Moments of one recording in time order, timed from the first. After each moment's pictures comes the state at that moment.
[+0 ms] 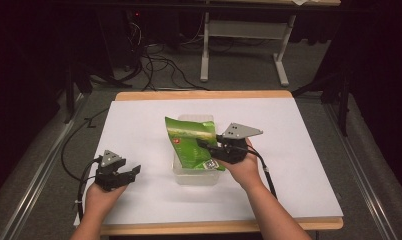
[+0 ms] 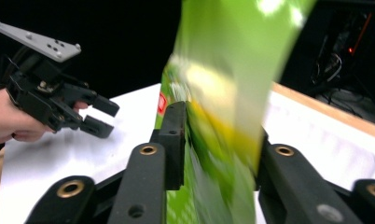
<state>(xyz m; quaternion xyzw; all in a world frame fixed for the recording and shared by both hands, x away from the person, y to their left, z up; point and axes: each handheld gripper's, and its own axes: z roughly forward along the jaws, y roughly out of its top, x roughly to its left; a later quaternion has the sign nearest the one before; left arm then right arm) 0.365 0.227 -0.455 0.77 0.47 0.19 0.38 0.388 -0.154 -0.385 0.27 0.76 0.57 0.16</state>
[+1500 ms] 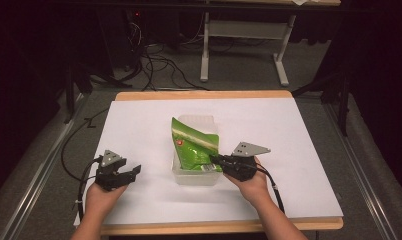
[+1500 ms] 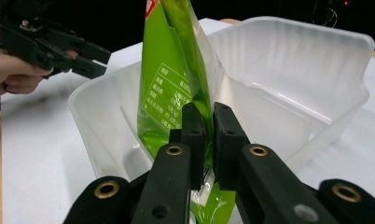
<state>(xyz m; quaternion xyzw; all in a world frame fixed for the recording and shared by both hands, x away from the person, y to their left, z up) 0.365 0.225 -0.454 0.77 0.47 0.19 0.38 0.360 -0.178 -0.430 0.32 0.78 0.53 0.14</state>
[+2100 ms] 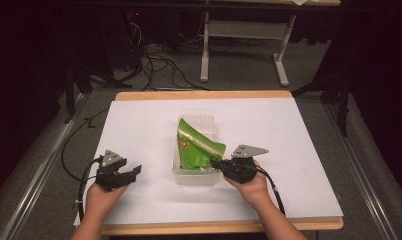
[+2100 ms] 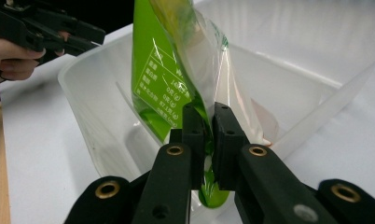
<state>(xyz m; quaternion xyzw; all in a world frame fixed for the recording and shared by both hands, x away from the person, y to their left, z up) 0.364 0.224 -0.454 0.77 0.47 0.19 0.38 0.360 -0.180 -0.443 0.35 0.79 0.50 0.10</state>
